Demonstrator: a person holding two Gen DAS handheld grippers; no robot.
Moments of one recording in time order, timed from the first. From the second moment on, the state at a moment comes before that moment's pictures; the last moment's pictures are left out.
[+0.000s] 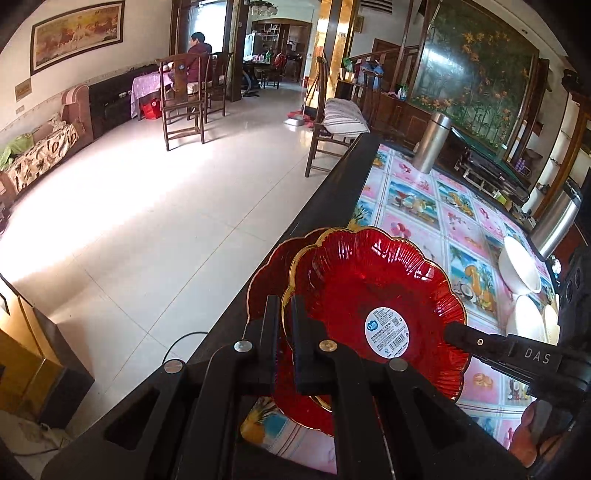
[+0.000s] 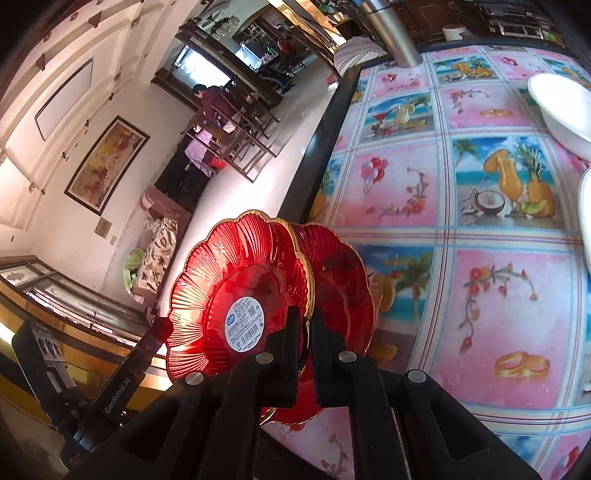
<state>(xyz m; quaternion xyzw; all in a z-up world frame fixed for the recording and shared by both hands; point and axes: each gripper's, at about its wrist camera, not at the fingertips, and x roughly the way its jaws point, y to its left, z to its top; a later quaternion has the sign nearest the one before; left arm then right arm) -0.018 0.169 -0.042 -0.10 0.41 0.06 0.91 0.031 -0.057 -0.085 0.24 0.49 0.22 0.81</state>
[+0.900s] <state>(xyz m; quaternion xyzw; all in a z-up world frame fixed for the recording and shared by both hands) -0.026 0.185 -0.039 -0.06 0.40 0.10 0.91 0.022 -0.042 -0.097 0.17 0.47 0.20 0.84</state>
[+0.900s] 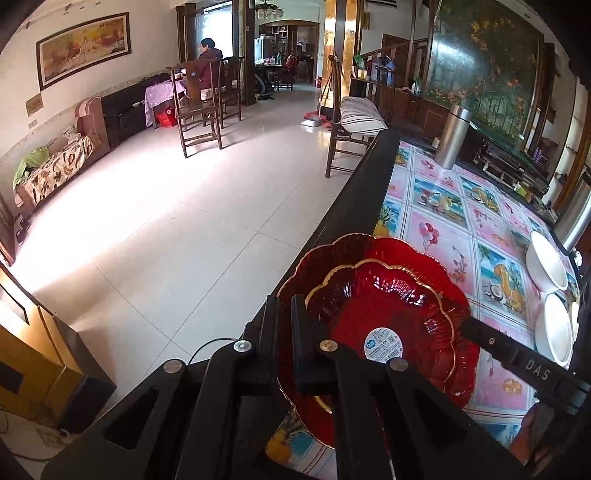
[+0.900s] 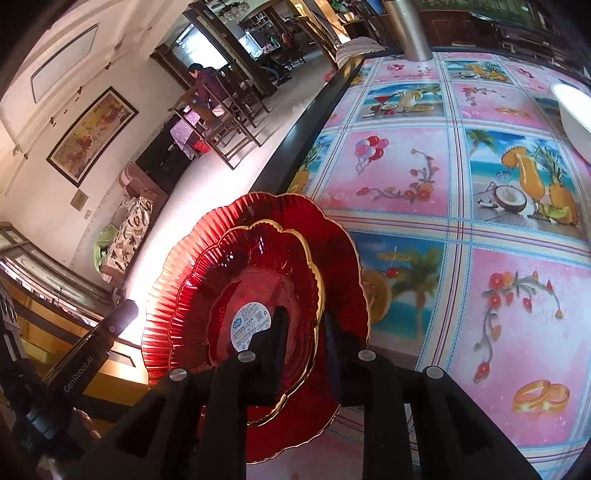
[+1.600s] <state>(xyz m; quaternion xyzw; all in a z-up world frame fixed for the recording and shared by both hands) -0.050 0.023 -0.017 0.00 0.41 -0.11 0.90 -0.056 -0.304 -0.030 0.32 0.31 0.07 0.89</state>
